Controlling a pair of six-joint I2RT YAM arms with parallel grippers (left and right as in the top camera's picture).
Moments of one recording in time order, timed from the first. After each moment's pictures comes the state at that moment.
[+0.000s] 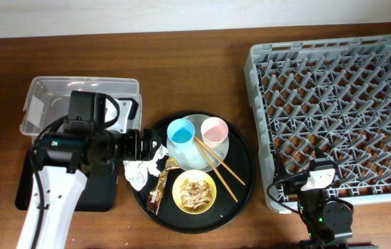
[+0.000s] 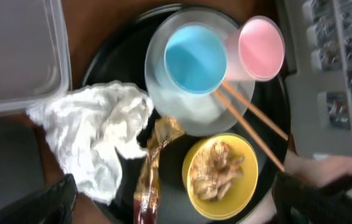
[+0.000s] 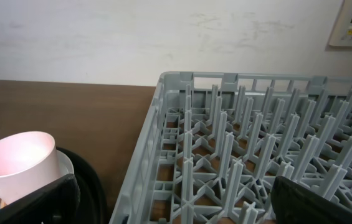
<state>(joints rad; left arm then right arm) -0.13 1.27 1.21 -1.08 0.36 -0.08 0.07 0.01 0.01 -0.08 -0.02 0.00</state>
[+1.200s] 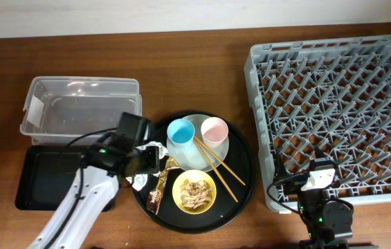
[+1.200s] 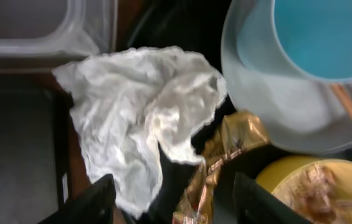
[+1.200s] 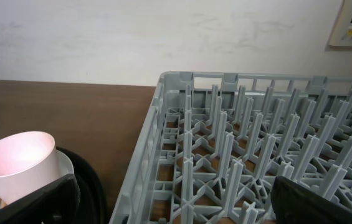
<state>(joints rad) -0.36 1.32 0.94 -0.83 -0.05 -0.31 0.07 0.01 0.01 -0.08 -0.02 0.00</state>
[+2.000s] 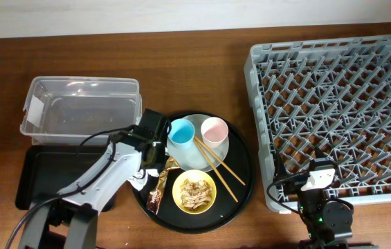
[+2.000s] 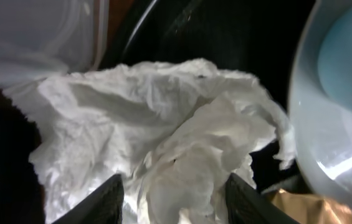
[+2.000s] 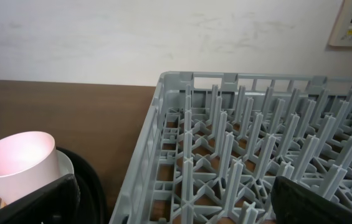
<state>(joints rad) -0.39 1.62 0.93 -0.68 -0.15 -0.36 0.07 0.01 0.01 -0.08 -0.02 0.00</state>
